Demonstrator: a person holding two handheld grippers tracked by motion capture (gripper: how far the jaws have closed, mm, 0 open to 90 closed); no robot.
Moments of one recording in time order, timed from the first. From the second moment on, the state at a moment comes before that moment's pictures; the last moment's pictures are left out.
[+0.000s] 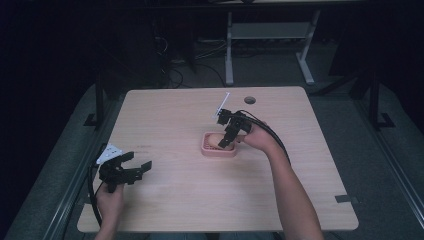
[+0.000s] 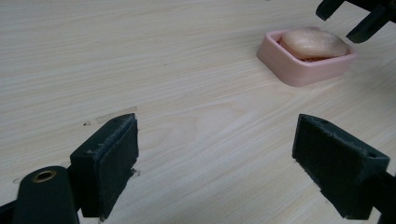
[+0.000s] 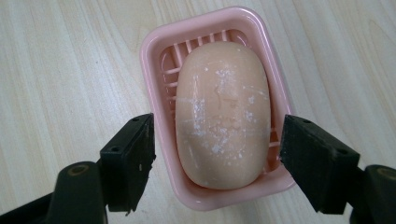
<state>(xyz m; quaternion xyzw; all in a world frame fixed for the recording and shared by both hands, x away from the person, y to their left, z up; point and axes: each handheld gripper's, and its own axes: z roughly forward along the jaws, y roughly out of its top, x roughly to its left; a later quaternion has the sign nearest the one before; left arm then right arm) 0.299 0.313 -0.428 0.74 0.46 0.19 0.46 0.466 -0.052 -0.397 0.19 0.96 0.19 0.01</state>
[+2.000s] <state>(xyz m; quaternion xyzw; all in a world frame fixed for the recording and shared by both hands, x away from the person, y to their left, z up) 0.299 0.311 -0.429 0.74 0.46 0.19 0.45 0.442 -0.098 -0.391 0.22 0.96 0.20 0.01</state>
